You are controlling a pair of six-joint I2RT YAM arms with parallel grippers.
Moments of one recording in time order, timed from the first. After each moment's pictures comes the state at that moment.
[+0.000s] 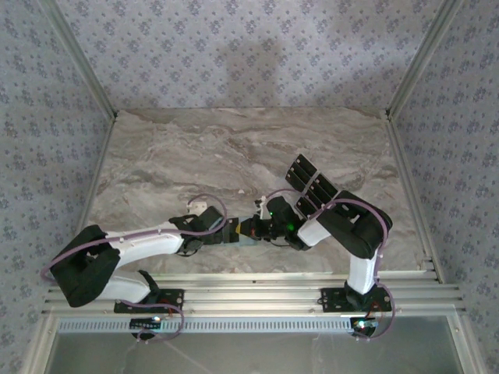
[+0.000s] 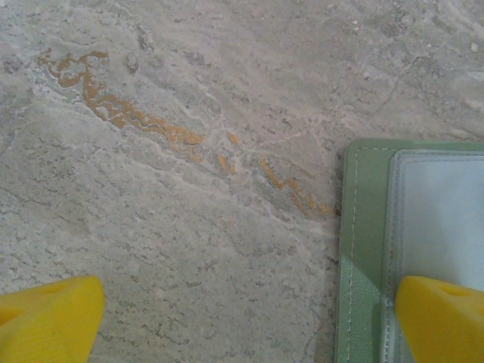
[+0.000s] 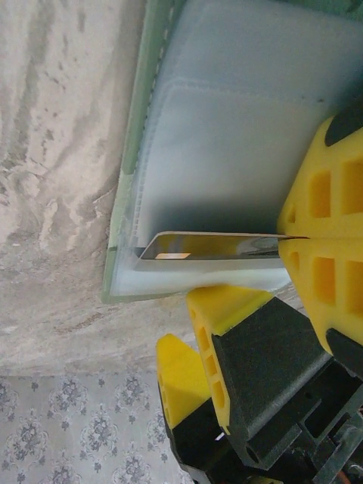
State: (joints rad) left arm -0.87 1.34 0.56 -0.45 -0.45 -0.83; right arm 0.81 1.84 0.55 0.76 -0.51 1.08
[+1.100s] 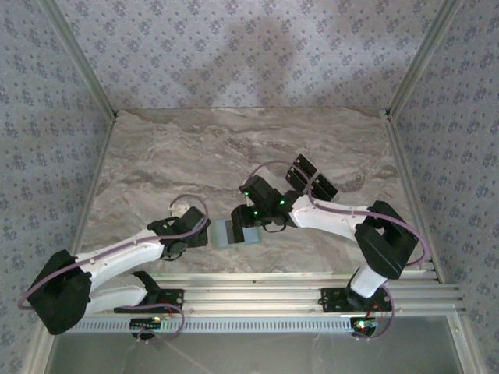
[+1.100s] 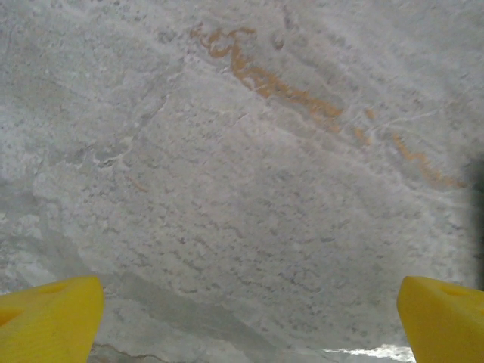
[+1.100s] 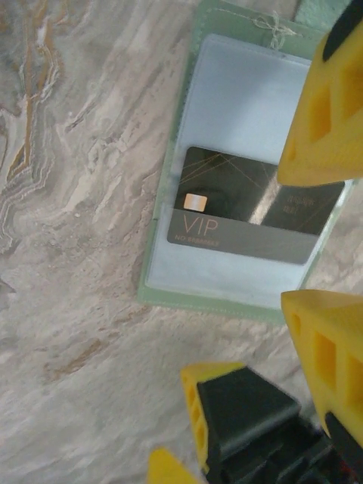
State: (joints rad) left arm -0.78 1.11 0.49 -0.63 -0.44 -0.81; right arm 0.92 1.64 1.04 -0.35 -0.14 0.65
